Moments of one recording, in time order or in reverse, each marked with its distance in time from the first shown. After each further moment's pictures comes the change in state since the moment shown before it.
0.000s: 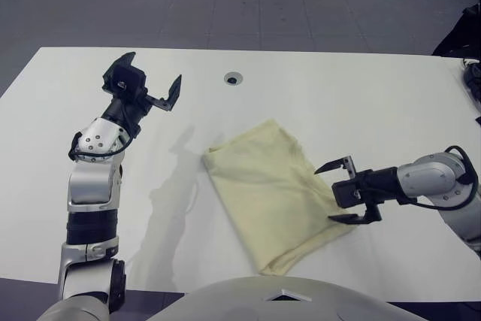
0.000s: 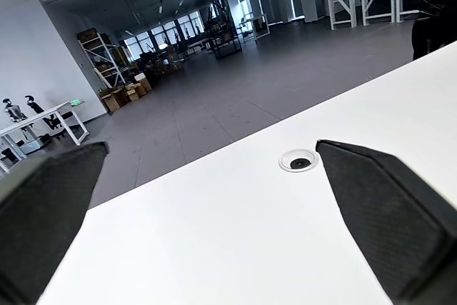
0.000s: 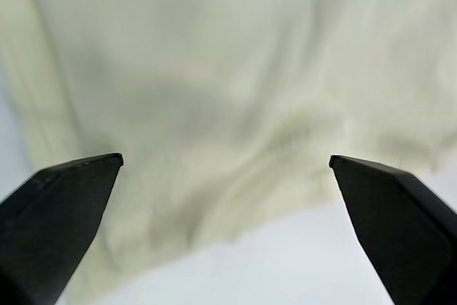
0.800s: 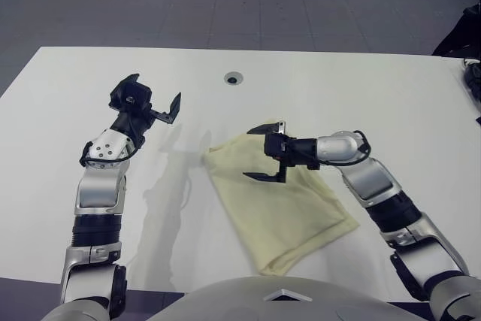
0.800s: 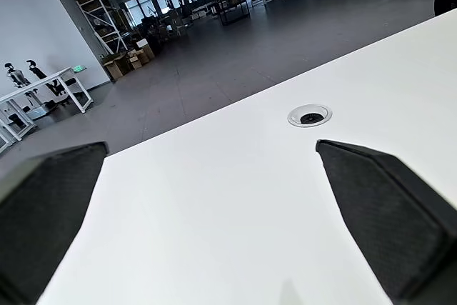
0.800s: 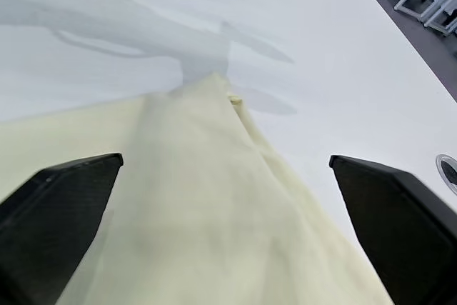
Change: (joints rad) left arm 0.000 -0.021 -0.021 0.135 0.042 -0.041 0.058; right arm -0.425 0.652 0.272 0.689 -0.051 -0.090 -0.310
